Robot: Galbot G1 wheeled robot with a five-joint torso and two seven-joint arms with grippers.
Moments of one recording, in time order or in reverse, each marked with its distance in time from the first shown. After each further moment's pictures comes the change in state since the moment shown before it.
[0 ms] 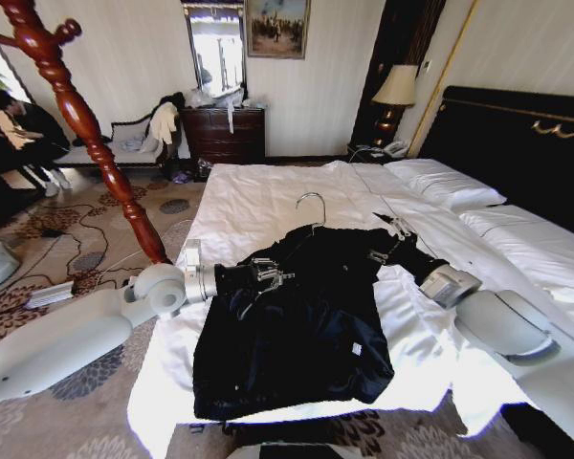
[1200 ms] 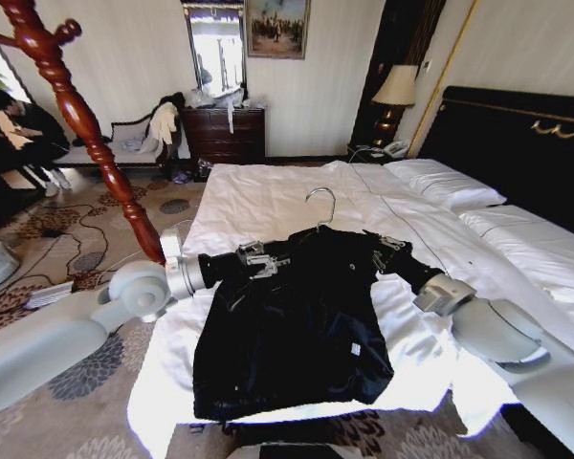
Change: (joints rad) left arm 0.061 0.068 -0.203 -0.078 -0.129 -0.006 -0.133; right arm -0.081 0.026 0.034 -0.011 -0.092 0.056 -0.002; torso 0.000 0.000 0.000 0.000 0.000
